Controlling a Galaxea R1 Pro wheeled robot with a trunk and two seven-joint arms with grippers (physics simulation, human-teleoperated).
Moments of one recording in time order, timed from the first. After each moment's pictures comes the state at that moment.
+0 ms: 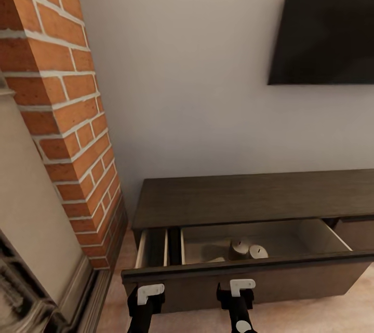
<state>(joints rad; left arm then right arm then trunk) -0.47 -0.12 -1.14 -0.19 1.04 -0.62 0.30 -0.48 0.17 -0.07 -0.15 0.26 -0.39 -0.34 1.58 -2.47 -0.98</state>
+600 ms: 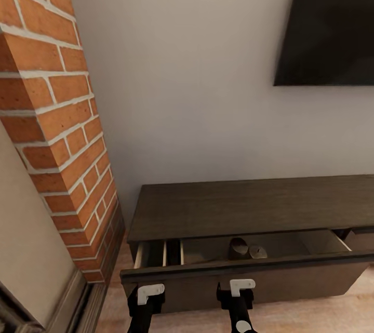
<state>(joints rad) -0.47 -0.12 -1.14 -0.19 1.04 -0.62 0.30 -0.48 0.17 -0.07 -0.15 0.26 -0.39 -0.34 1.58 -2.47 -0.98</state>
